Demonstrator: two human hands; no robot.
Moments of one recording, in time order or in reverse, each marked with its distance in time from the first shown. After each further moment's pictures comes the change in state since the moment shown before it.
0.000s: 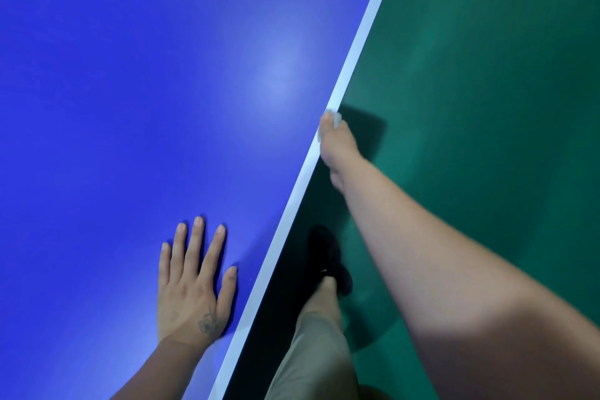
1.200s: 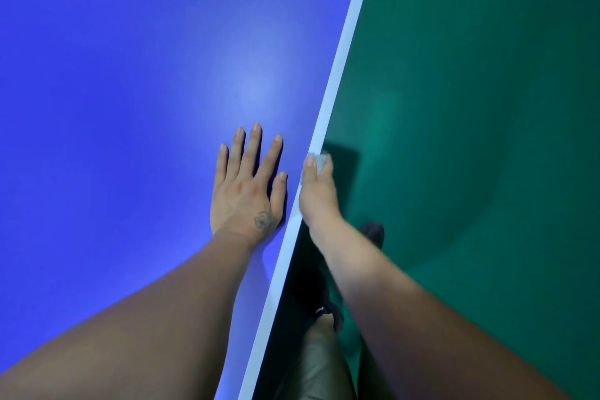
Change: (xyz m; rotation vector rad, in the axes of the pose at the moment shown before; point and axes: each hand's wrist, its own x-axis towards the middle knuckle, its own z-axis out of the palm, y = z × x) left_hand 0.363 0.159 -0.036 -0.006 0.000 0.228; right_hand 0.103 -0.076 -0.026 0.118 0.161 0.028
